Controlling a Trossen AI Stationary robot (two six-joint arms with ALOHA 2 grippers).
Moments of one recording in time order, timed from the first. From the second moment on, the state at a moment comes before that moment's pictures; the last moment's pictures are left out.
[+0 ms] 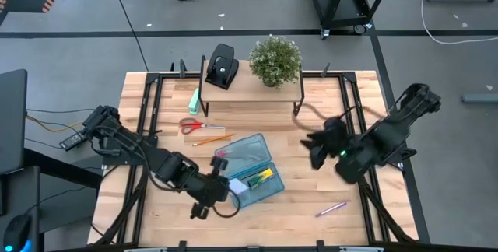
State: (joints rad) left arm -0.55 1.62 1.47 -0.81 -0.25 -0.08; right arm 0.67 1.30 1.47 -1.22 0.87 1.43
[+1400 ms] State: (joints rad) left arm -0.32 1.76 1.47 -0.81 -0.15 -0.18; right arm 0.66 1.23 1.47 -1.35 0.80 1.44
